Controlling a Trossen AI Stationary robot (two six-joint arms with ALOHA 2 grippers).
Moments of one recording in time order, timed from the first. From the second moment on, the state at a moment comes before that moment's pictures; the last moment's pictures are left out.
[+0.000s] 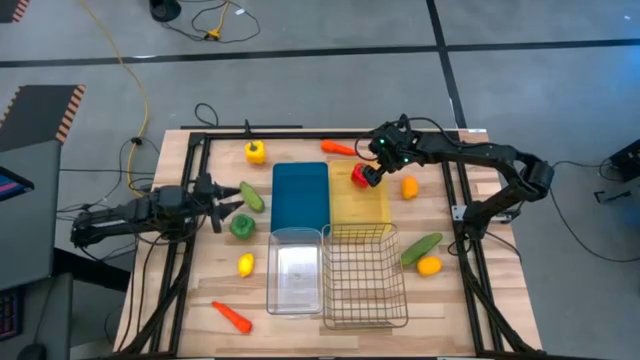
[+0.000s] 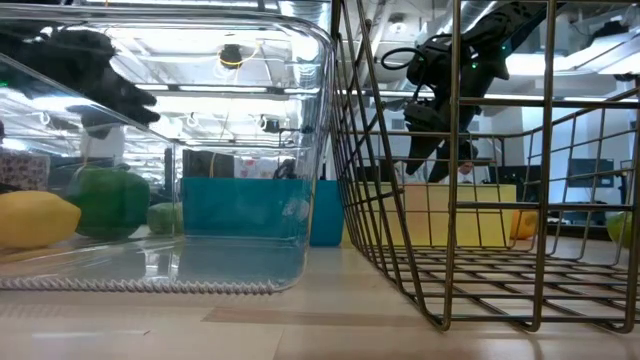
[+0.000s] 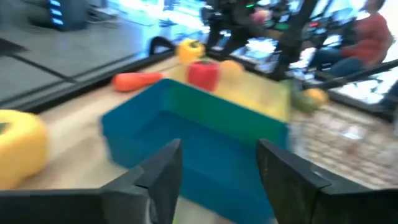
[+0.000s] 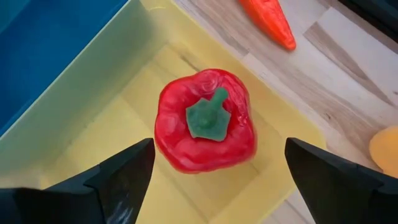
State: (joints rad) left arm 0.12 0.00 0.19 -0.39 -0.18 -0.30; right arm -0.54 1.48 0.97 -0.52 -0.05 0.26
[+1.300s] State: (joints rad) left arm 0.12 0.38 0.42 -0.38 -0.18 -0.36; right arm -0.54 1.48 0.97 -0.52 -0.05 0.25
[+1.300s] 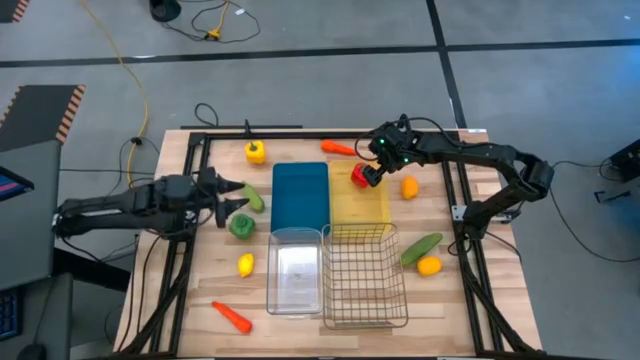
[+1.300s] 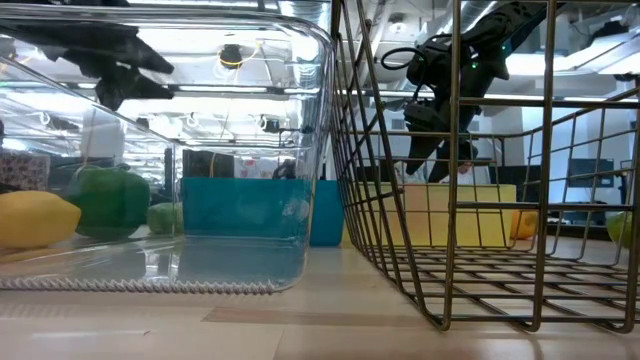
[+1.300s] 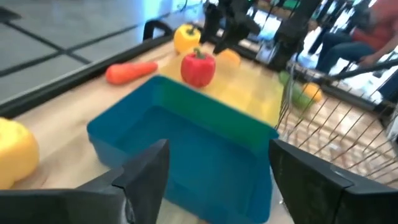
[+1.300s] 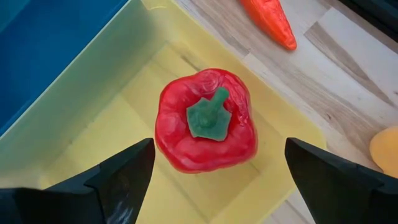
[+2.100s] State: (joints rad) left arm 0.12 0.71 0.76 -0.88 -0.11 -0.45; right arm -0.54 1.48 0.97 -0.52 -0.05 0.26
